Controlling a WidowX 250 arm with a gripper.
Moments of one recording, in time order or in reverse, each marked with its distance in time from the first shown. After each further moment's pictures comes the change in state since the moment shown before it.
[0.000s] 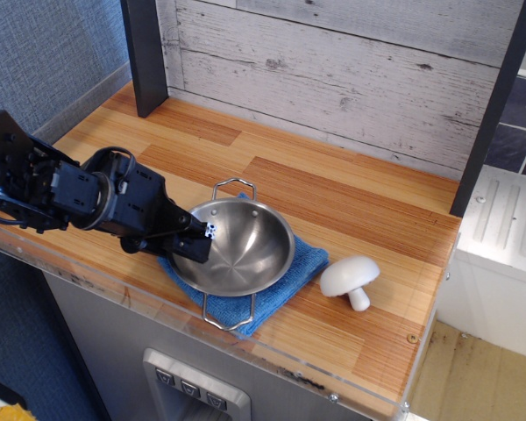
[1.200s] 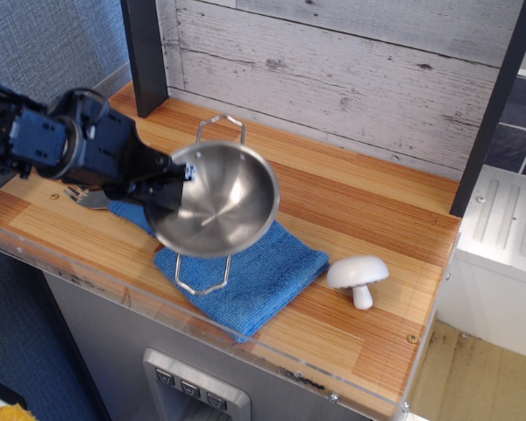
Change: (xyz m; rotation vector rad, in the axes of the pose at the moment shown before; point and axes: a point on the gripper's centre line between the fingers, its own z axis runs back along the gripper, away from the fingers) arm 0.036 -0.003 0.043 0.054 -0.124 0.056
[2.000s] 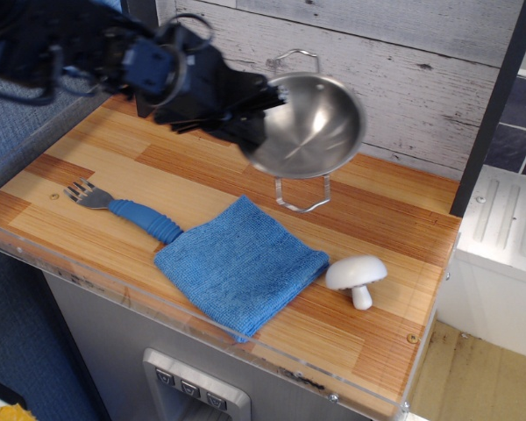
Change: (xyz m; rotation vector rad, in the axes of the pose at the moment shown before) arm 0.058 -0.055 -0.044 -0.039 -0.038 0.073
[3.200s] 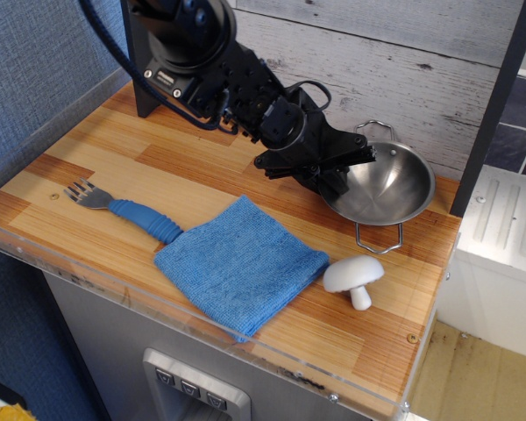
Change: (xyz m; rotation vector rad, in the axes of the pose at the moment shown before) arm -0.027 -0.015 -0.101 0.062 0.162 -0.006
